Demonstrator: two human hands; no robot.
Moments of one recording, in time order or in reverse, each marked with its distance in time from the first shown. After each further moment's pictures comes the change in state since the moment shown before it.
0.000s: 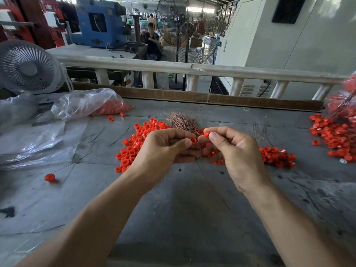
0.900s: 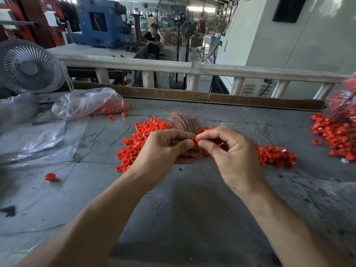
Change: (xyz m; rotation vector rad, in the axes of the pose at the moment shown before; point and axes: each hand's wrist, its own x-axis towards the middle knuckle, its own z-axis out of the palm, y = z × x) left_hand 0.000 -0.003 -0.001 0.035 -0.028 0.002; right_hand -0.006 -0.002 0.005 -0.369 -0.005 -0.313
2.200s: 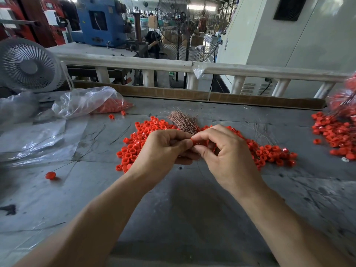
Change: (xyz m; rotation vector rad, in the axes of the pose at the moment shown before) left_hand -0.001 -0.002 -0.002 0.105 0.038 0.020; right_hand -0.002 -0.008 0.003 -0.299 -0.079 -0.157
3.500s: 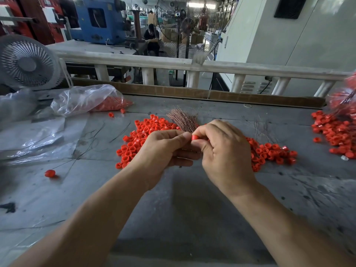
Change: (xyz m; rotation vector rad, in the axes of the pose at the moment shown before) left_hand 0.002 -0.001 -0.002 -0.203 -0.035 -0.173; right_hand 0.002 -0.010 0.008 -0.259 0.173 -0.141
